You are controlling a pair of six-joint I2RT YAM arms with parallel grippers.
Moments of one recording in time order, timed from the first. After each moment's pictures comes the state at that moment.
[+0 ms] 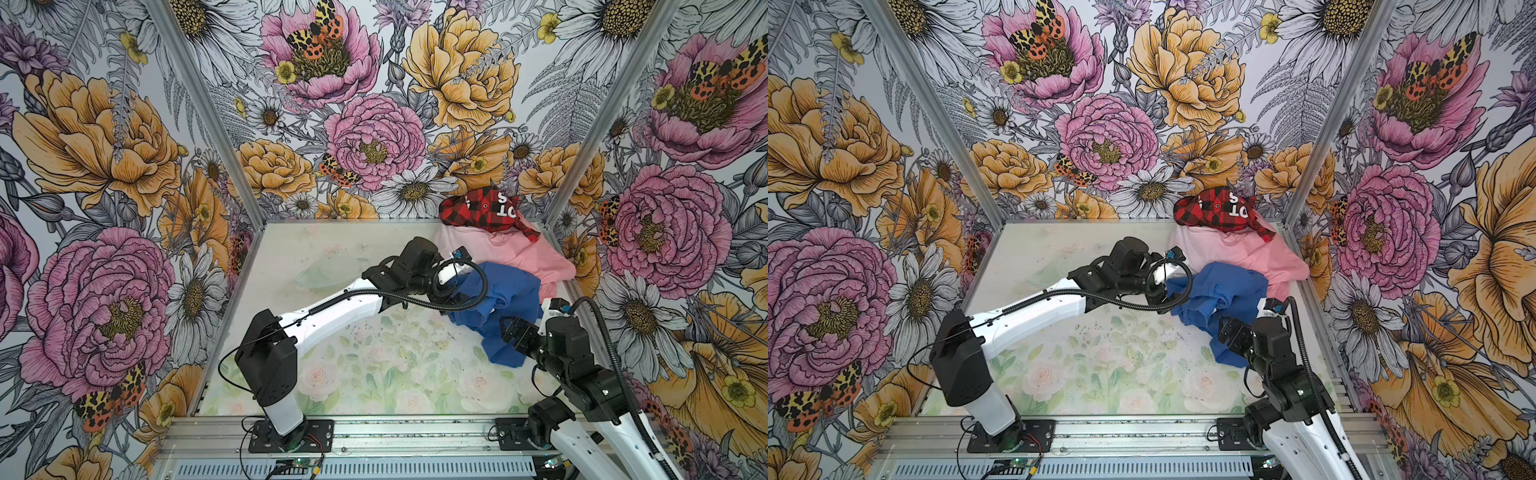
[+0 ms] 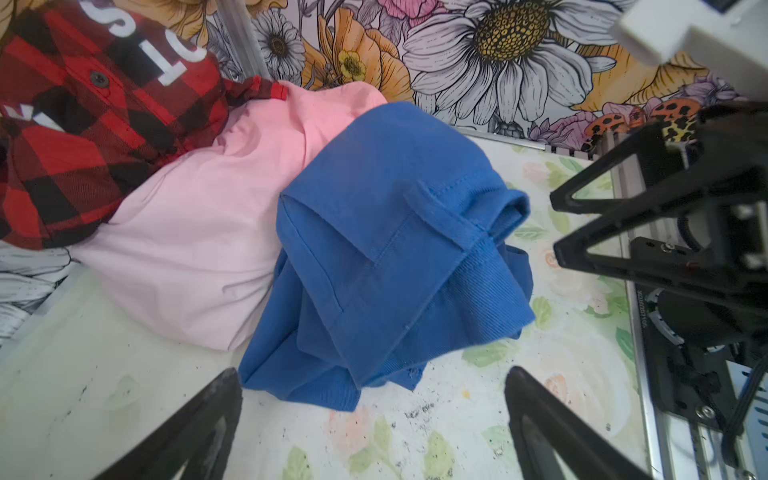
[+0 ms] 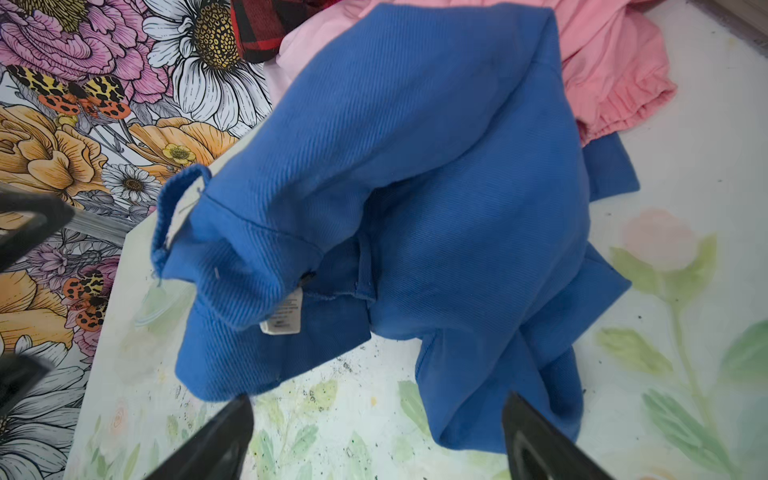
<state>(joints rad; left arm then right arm) -0.85 1.74 1.53 -0.34 0.33 0.25 0.34 0.43 0.60 -0.82 0.09 0.72</state>
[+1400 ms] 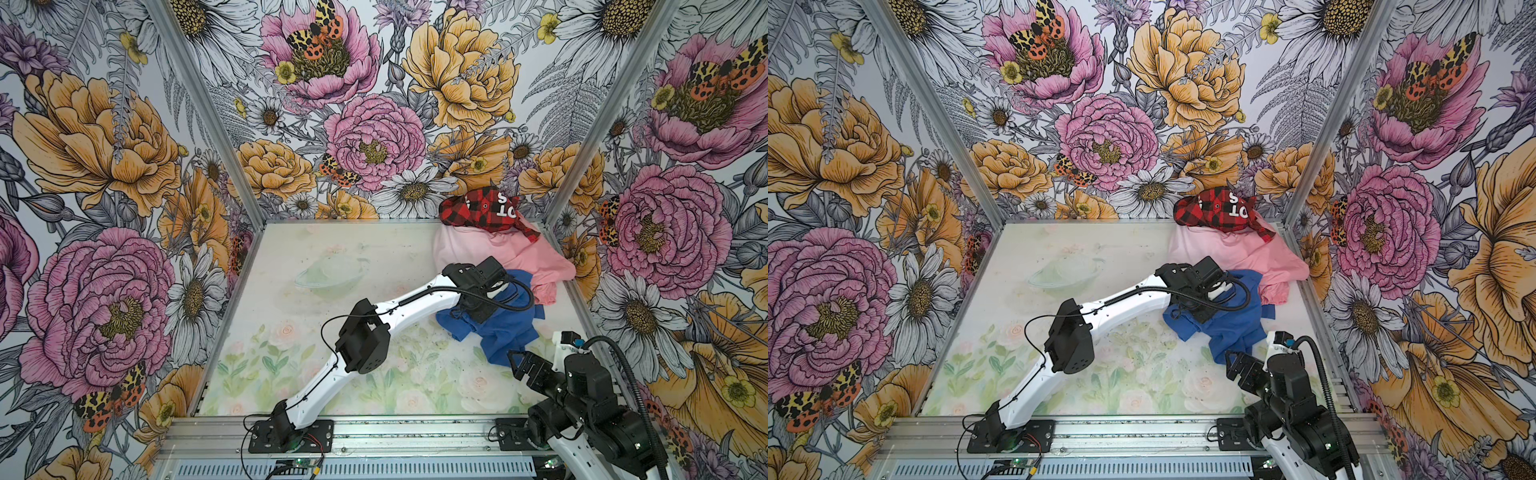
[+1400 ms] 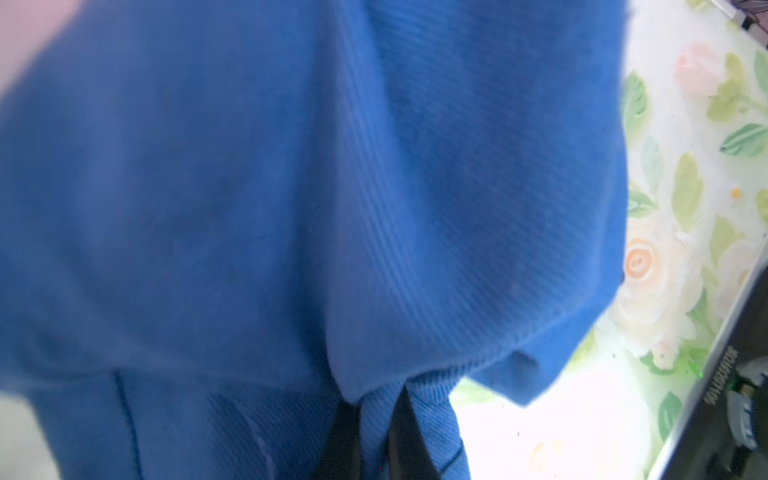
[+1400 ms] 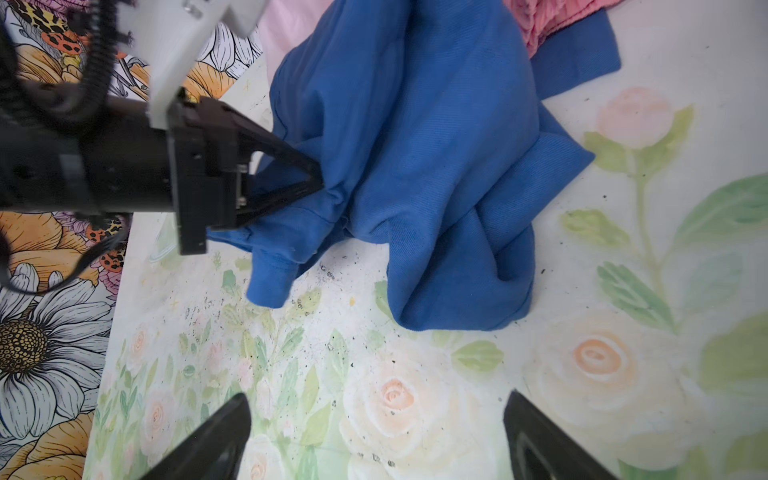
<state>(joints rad) -1.02 2.33 2.27 -1.00 0.02 -0.08 0.36 0.10 0.58 -1.18 0.02 0.75</state>
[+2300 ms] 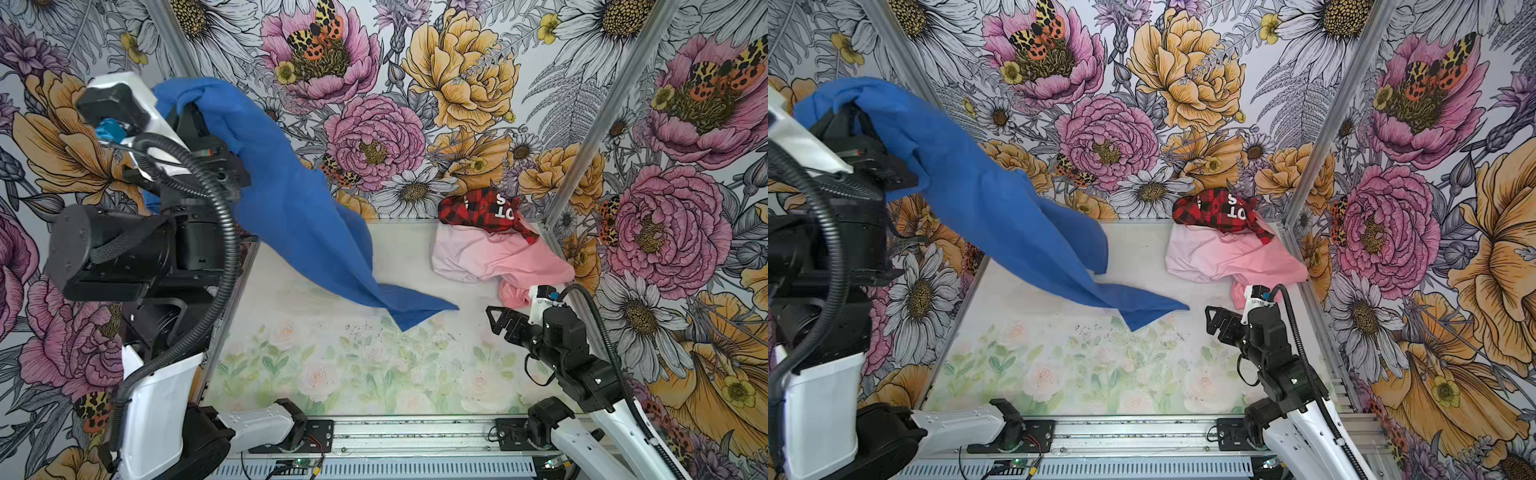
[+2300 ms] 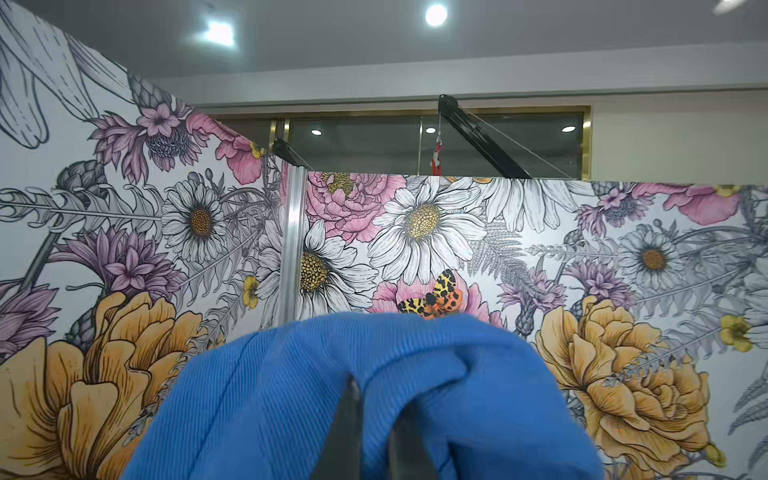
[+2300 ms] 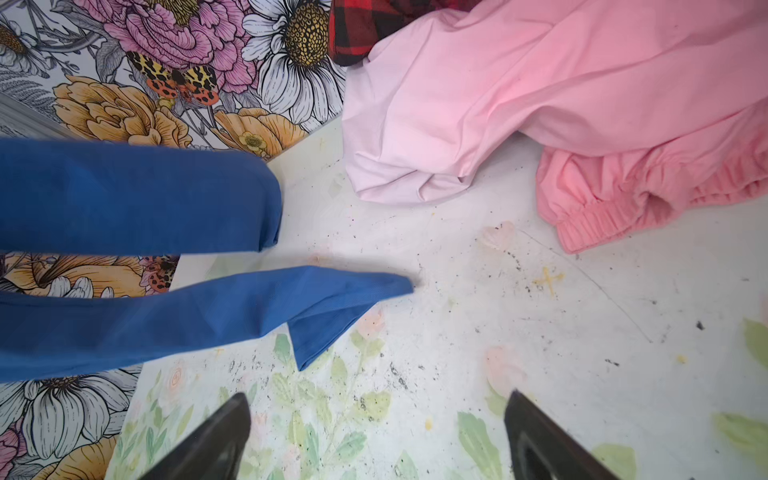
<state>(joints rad) -0.64 1.24 2.14 -0.22 -0.77 0.45 0.36 0.53 0.62 -0.63 -0.02 0.65</state>
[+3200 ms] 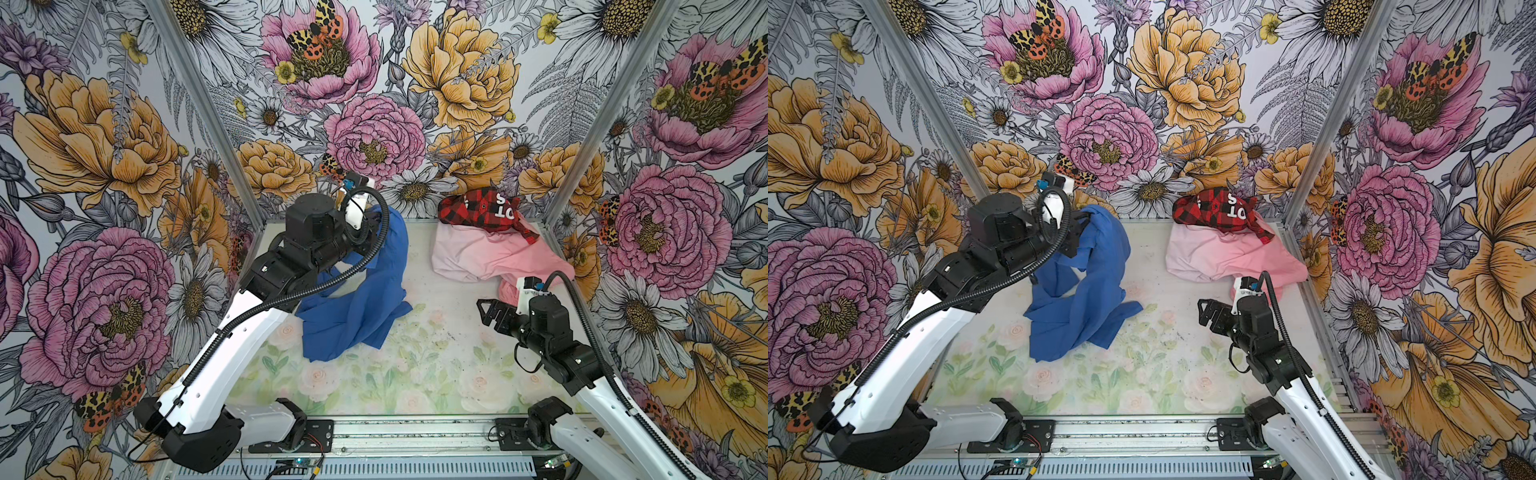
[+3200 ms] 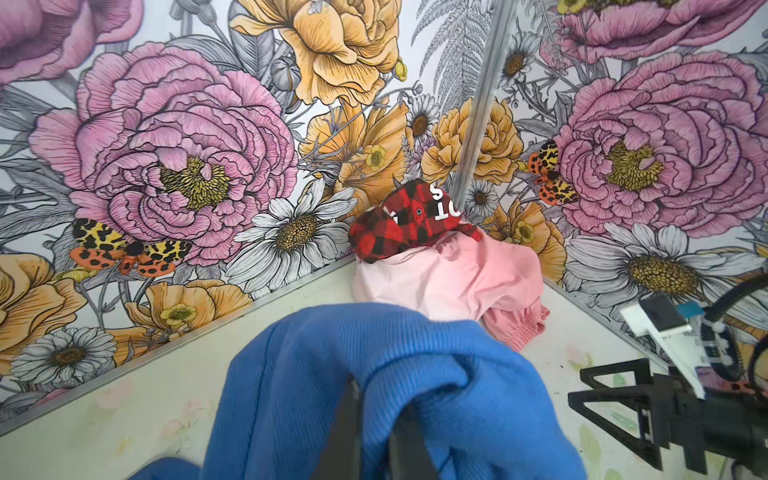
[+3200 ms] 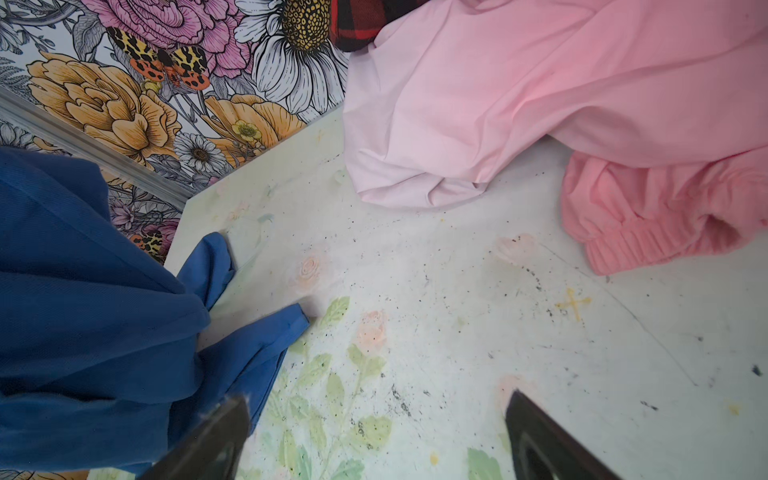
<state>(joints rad) -0.57 1.23 1.64 -0.61 0.00 -0.06 0.36 0.70 0.60 -0.46 -0.04 0.62</state>
